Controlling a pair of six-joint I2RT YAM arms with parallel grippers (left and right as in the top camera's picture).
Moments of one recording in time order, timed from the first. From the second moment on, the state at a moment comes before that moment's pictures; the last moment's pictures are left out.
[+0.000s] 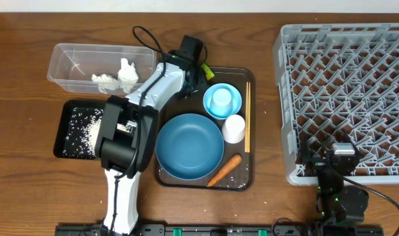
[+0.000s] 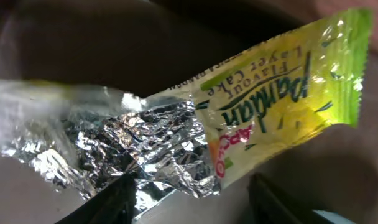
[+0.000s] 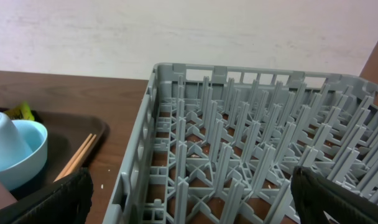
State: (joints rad) left arm -0.36 2.19 1.62 -0.67 0.07 -0.67; right arm -0.06 0.01 0.01 -0.07 -0.05 -0.05
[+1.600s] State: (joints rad) left arm -0.36 1.99 1.62 -0.71 0.07 -0.45; right arm -0.06 0.01 0.01 -0.07 -0.05 -0.05
